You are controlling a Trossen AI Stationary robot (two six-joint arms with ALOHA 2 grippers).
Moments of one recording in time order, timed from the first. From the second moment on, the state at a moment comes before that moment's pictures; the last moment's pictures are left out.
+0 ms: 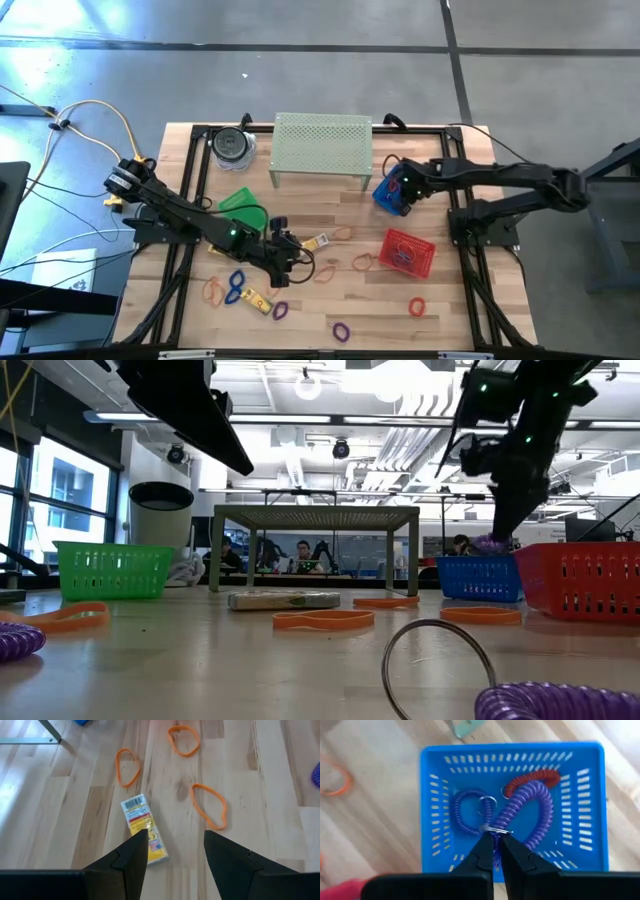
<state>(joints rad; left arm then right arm) -0.45 1.50 1.03 -0.37 -0.43 -0.35 -0.29 1.16 0.71 -0.78 0.13 0.44</state>
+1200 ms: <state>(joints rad) -0.45 1.50 1.03 -0.39 -0.42 -0.34 -0.03 0.76 0.72 -0.66 0.22 0.51</state>
